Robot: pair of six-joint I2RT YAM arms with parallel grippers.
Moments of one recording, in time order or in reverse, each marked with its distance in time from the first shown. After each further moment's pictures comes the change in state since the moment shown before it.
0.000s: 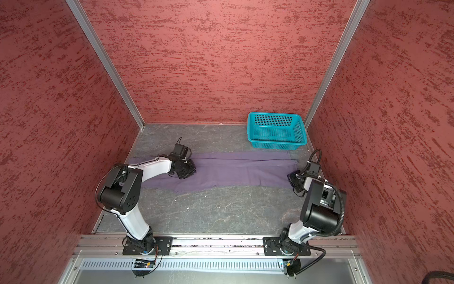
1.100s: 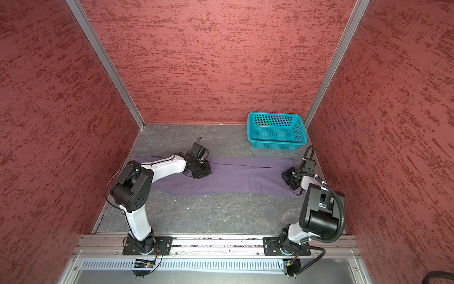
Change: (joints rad) left arm -0.200 0.098 0.174 -0.070 0.015 -0.015; right arm 0.113 -0.016 0.050 -0.078 -0.089 -0.013
